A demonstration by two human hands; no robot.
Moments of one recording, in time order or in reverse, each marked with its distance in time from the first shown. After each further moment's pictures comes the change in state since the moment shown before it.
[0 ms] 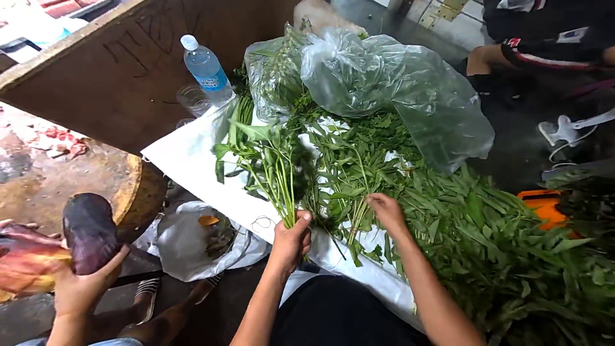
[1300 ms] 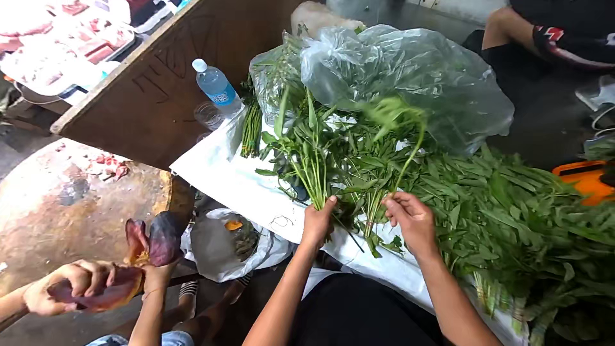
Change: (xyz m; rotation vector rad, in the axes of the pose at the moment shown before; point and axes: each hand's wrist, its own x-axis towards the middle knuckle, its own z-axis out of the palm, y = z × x) left_hand 0.041 -0.016 0.021 0.346 0.097 -0.013; right_hand -0.087 -0.045 0.001 0.483 0.145 -0.409
